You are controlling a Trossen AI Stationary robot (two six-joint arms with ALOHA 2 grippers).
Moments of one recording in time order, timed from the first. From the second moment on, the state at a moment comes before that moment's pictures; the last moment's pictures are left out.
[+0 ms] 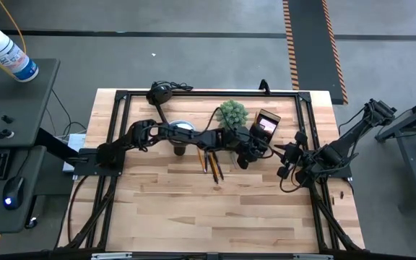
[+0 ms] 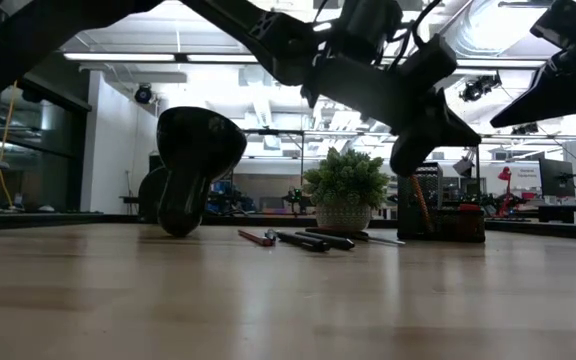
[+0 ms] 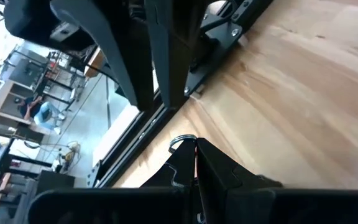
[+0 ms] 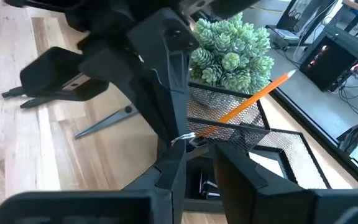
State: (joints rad) left arm 0.16 2.36 1.80 0.18 0.01 0.94; right arm 0.67 0.75 0.42 -0.72 1.06 0.72
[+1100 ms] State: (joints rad) left arm 0.16 2.36 1.80 0.15 0.03 1.05; right arm 0.67 0.75 0.42 -0.72 1.00 0.78
